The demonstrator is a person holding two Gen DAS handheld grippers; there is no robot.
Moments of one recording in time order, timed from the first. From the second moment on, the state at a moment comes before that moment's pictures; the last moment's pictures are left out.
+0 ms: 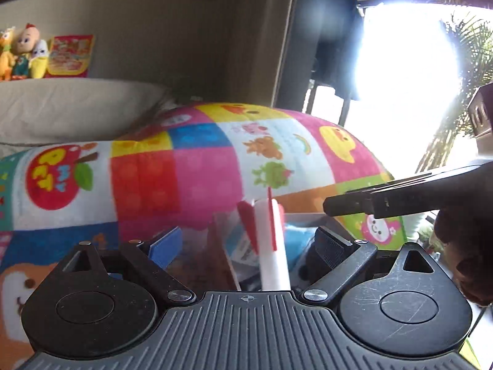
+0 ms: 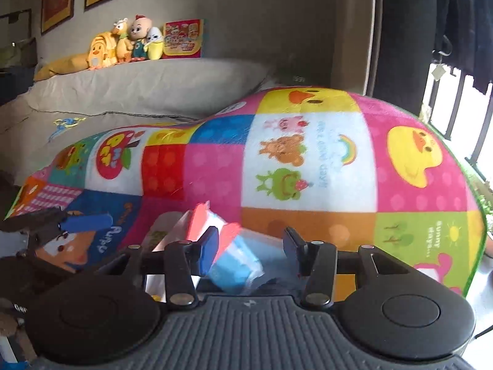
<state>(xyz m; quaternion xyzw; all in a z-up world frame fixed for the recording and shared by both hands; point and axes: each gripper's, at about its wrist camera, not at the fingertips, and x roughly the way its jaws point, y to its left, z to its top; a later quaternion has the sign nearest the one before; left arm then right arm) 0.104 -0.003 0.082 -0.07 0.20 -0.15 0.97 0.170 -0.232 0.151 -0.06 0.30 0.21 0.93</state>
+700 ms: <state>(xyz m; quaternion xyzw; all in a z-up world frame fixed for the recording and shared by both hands) -0.041 0.017 0.031 0.00 0.30 -0.15 0.94 0.075 -0.262 0.122 0.03 0.29 0.19 0.94</state>
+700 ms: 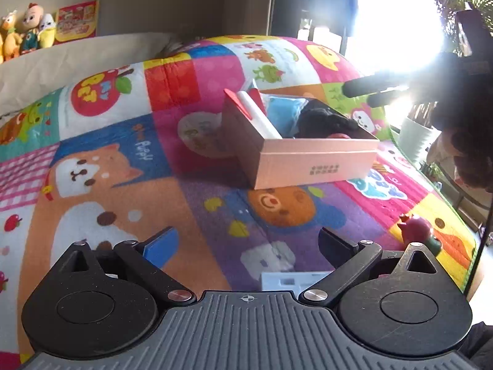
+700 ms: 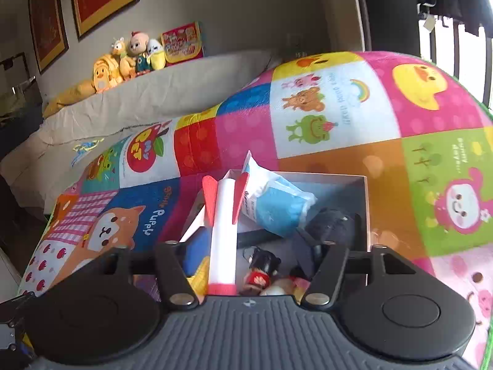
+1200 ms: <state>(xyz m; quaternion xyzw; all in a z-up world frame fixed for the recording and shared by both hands) -0.079 -0.033 0.011 0.10 0.35 -0.15 0.92 -0.067 -0.311 0.034 0.03 0.29 0.09 0.95</state>
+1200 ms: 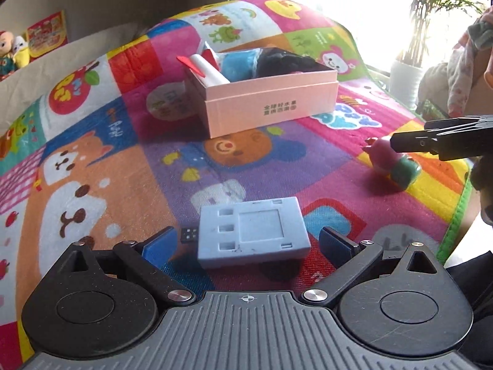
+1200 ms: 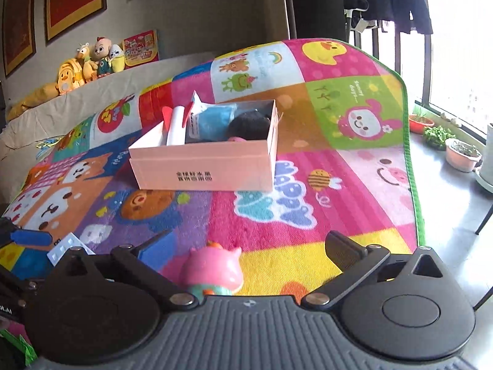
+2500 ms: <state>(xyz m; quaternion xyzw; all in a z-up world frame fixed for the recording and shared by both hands) -0.028 -0.028 0.001 0.09 0.34 -0.19 0.92 -0.065 -0.275 0.022 -0.05 0.32 0.16 0.93</state>
